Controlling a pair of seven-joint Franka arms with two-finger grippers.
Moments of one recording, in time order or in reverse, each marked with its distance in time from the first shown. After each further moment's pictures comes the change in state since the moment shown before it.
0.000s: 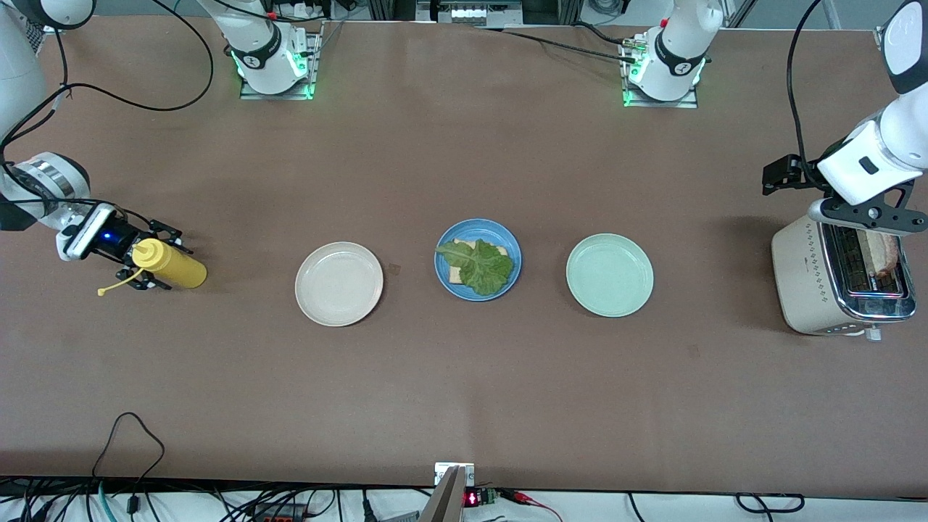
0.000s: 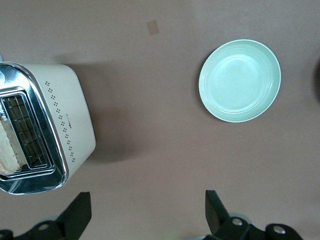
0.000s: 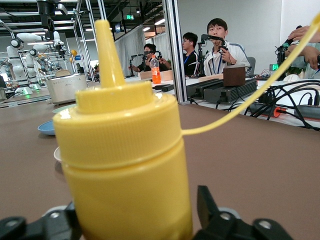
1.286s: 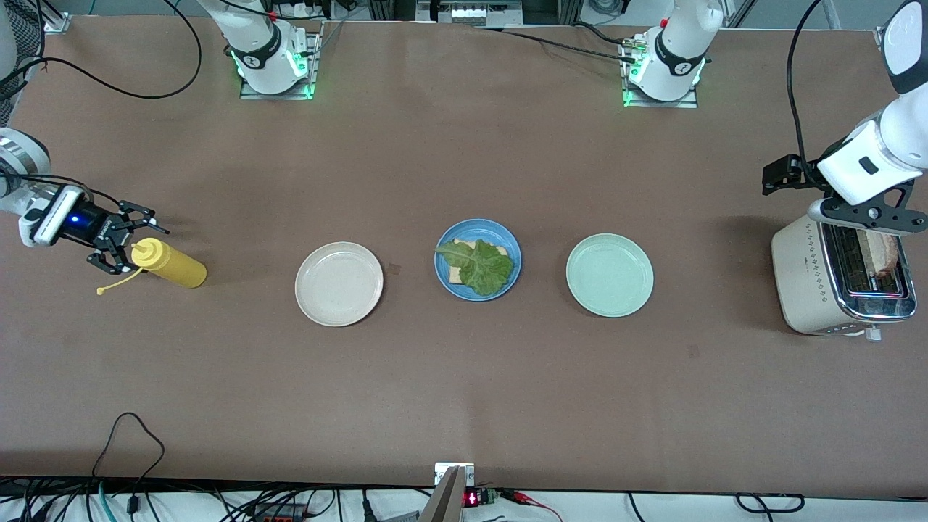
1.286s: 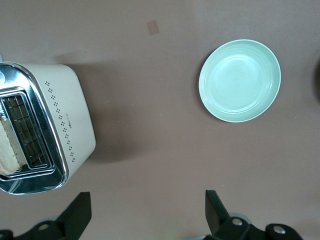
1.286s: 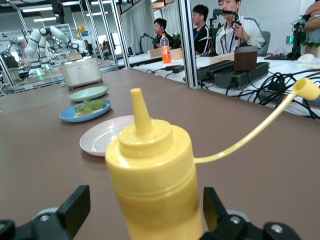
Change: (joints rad) left arm 0.000 0.000 0.000 0.000 0.000 0.000 0.000; right arm -0.013 -0.120 -0.033 -0.028 -0.141 0.006 0.096
